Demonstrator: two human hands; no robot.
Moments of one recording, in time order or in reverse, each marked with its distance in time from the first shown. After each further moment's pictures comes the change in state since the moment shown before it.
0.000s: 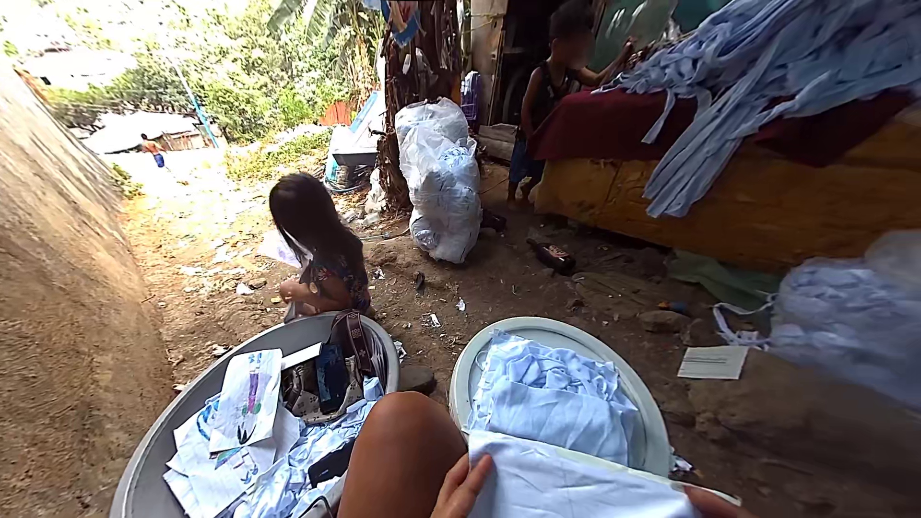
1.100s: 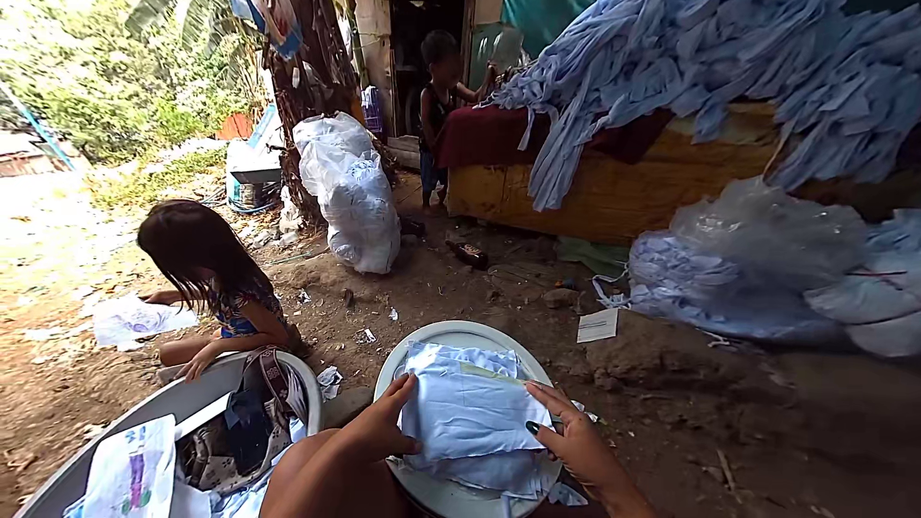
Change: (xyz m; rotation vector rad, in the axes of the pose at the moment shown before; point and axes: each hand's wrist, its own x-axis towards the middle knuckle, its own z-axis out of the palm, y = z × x) left_hand 0.172 0.000 -0.042 0.757 -0.492 -0.421; right_hand 0.078 0.060 -0.029 -0.535 0.126 0.236
